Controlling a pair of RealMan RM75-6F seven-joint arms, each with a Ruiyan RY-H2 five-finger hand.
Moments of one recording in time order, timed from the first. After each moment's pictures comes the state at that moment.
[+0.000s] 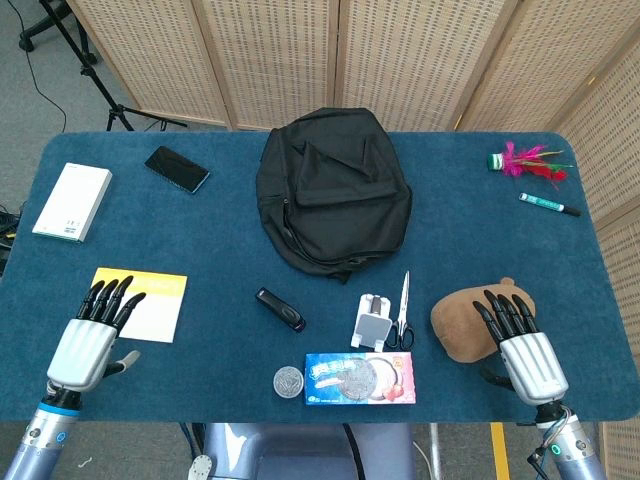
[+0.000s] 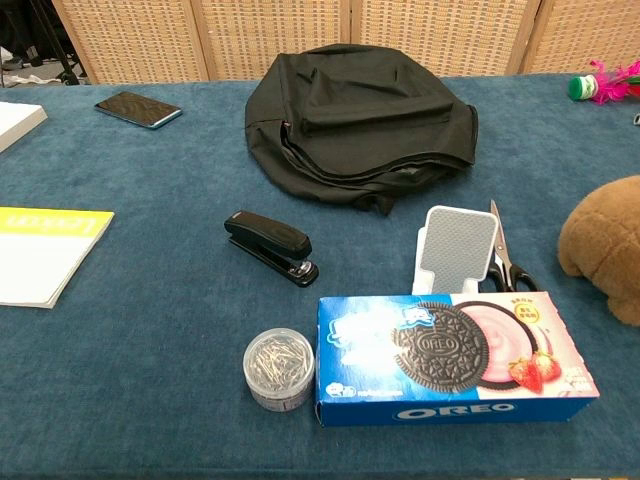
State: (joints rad) left arm -0.17 -1.31 0.01 -1.60 1.65 1.46 0.27; right arm 0.15 -1.29 -0.01 -1.49 -1.68 1.47 -0.11
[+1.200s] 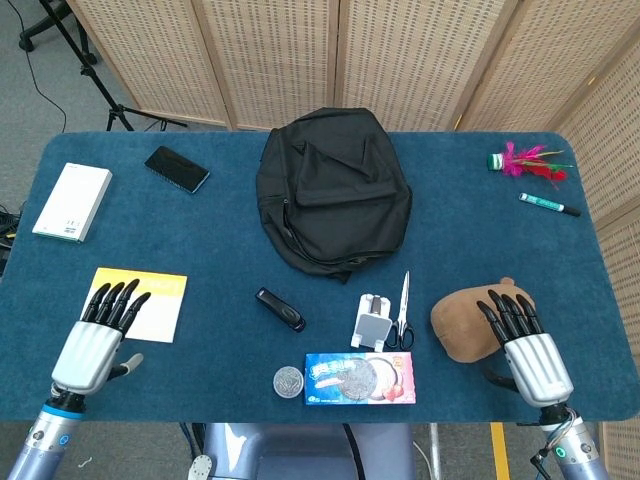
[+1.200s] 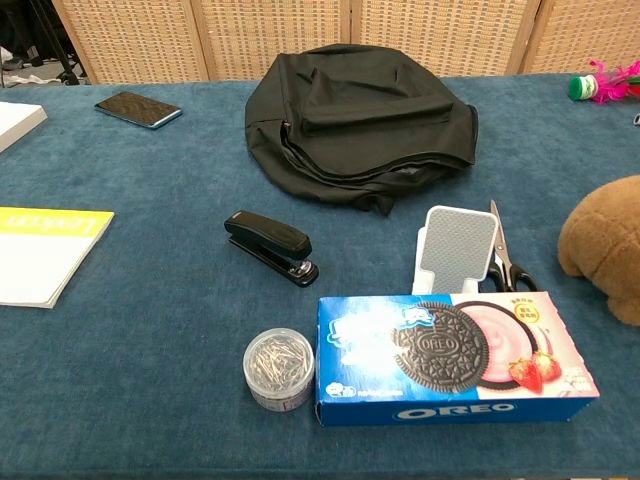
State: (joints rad) left arm -0.17 -1.31 0.02 -1.60 1.67 1.47 0.27; right arm 0.15 -1.28 -0.02 -1.49 -1.69 1.50 -0.09
